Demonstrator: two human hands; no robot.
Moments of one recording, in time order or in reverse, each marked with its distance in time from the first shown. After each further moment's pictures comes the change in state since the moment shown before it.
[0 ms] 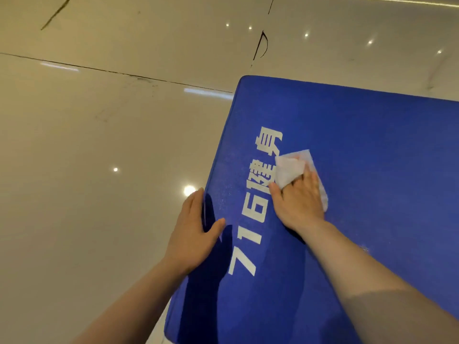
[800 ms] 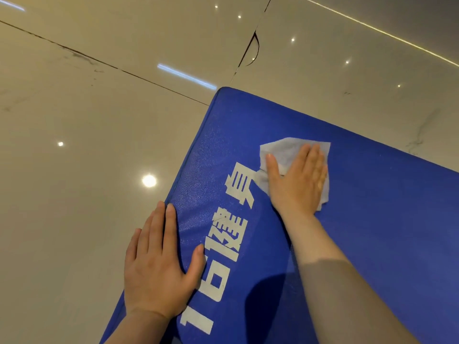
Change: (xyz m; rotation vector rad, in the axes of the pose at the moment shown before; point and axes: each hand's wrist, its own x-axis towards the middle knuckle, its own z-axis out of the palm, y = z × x) left_hand 0.070 0.001 0.067 0.406 0.341 0.032; right_hand 0.141 0.027 -0.035 0.027 0.280 0.232
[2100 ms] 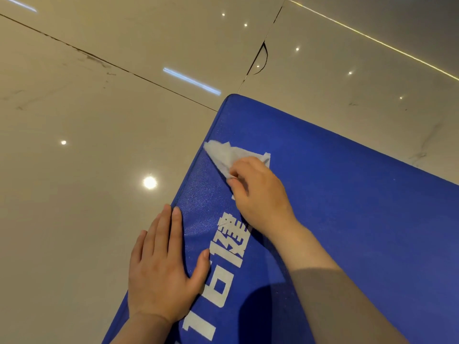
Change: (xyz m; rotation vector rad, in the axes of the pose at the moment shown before) left_hand 0.002 0.002 -0.005 0.015 -0.061 -0.005; right_hand -0.034 -0.054 -0.019 0.309 -0.148 -0.637
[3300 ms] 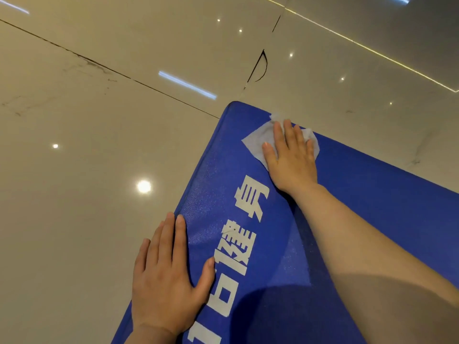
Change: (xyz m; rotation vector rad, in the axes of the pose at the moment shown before) left_hand 0.002 -0.004 -0.001 -0.036 -0.077 -0.003; right_hand 0.062 0.073 -0.020 -0.464 -0.110 0.294
